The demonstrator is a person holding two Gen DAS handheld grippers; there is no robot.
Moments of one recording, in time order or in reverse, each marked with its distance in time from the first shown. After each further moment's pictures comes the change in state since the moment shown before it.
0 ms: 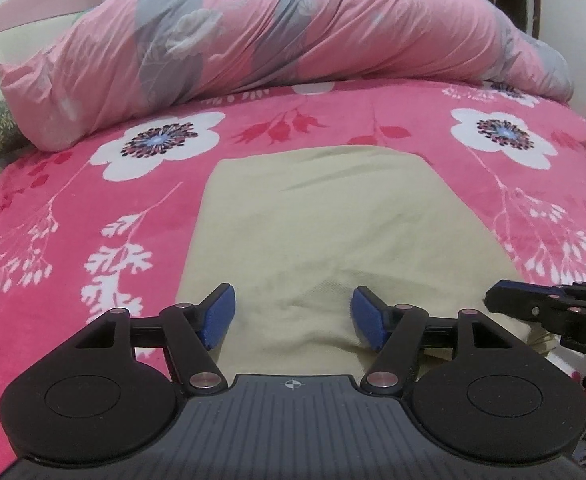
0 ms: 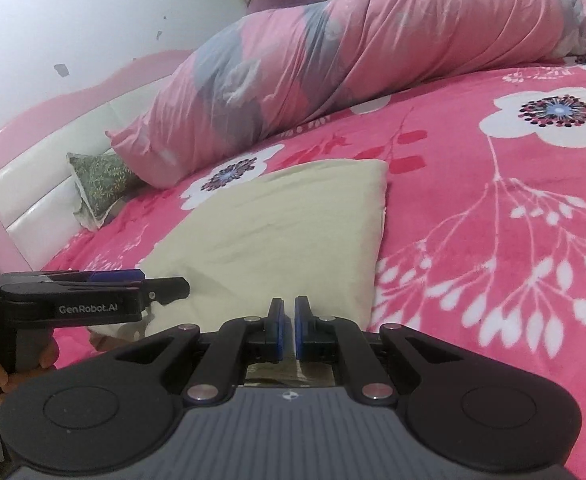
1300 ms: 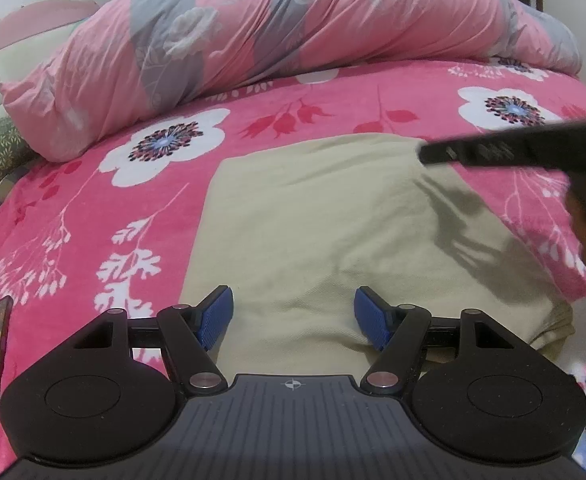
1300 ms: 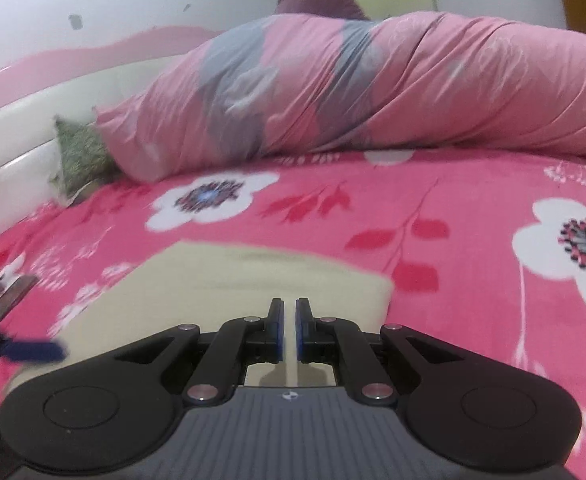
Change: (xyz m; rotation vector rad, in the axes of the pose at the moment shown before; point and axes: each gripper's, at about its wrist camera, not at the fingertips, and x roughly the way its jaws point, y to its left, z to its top) left arm 0.001 -0.013 0.004 0.061 0.035 0.064; right arm 0.083 0.002 0.090 -0.246 -0.012 -0.082
